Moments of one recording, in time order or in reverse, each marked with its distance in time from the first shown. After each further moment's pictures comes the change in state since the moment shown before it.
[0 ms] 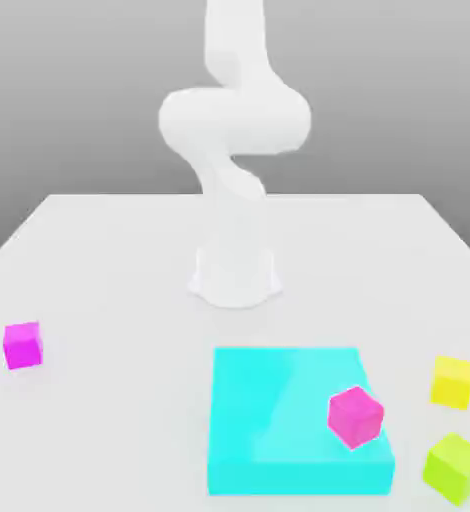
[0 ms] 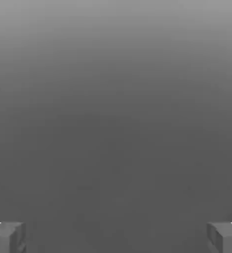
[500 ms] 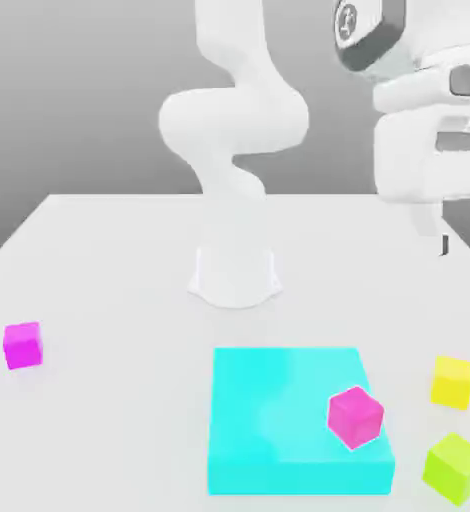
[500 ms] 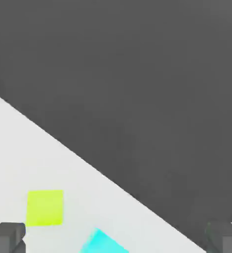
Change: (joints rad) arm 0.220 0.549 0.225 -0.173 -0.080 0.265 -0.174
